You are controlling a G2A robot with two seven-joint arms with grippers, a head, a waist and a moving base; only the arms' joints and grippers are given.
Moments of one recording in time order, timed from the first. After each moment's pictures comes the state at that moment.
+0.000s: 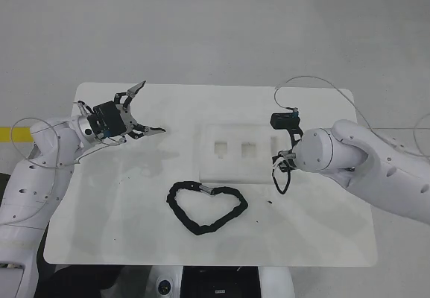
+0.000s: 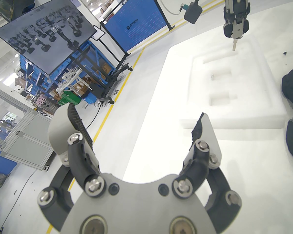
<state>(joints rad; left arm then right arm) 0.84 -0.91 -1.21 -1.25 1.92 -0.68 0.92 -0.16 -0.77 0.17 -1.78 0.00 0.82 1.00</state>
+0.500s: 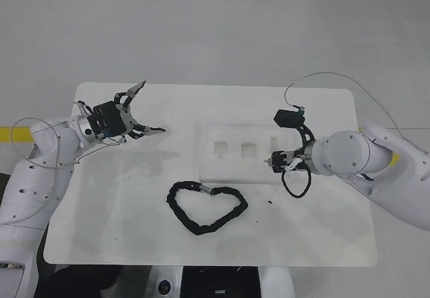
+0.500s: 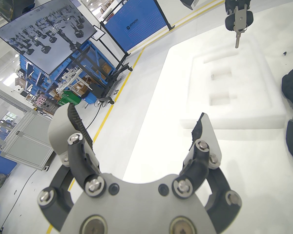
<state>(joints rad) 0.84 -0.91 -1.21 -1.25 1.92 -0.68 0.92 -0.35 -0.63 0.37 -1.87 0.19 0.55 0.84</state>
